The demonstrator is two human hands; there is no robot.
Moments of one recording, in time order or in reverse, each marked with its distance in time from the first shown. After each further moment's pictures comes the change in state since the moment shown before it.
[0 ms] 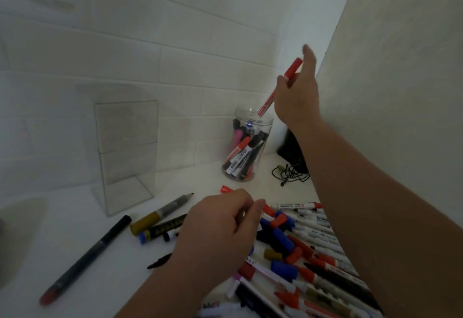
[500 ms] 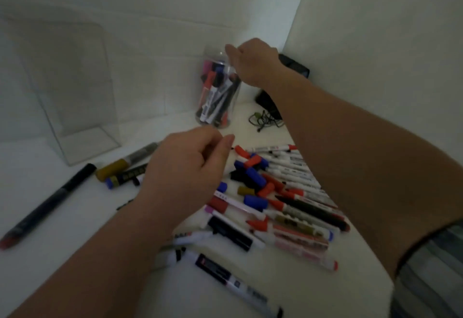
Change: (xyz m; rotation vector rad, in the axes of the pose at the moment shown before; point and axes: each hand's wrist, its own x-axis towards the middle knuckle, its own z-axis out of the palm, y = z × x) left_hand -0.002 0.004 0.004 0.001 0.071 0.049; right_hand -0.017 0.027 0.011 -0.843 -0.589 -0.153
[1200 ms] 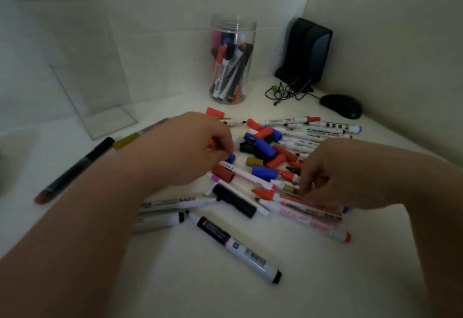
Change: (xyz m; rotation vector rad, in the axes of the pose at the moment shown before) left_hand 0.007 0.010 -0.015 0.404 -0.654 -0.122; right_hand -0.241 0.038 -0.028 0.186 -0.848 -0.086
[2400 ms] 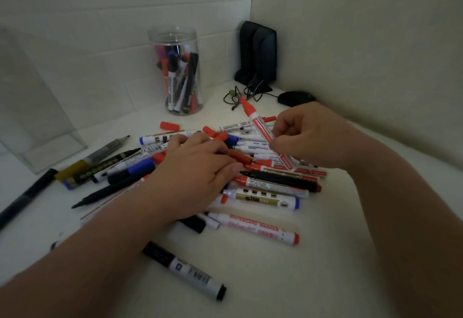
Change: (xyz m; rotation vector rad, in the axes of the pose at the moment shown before) left_hand 0.038 0.054 0.062 0.297 -0.020 0.206; right_hand 0.012 0.071 0.003 0.626 0.574 -0.046
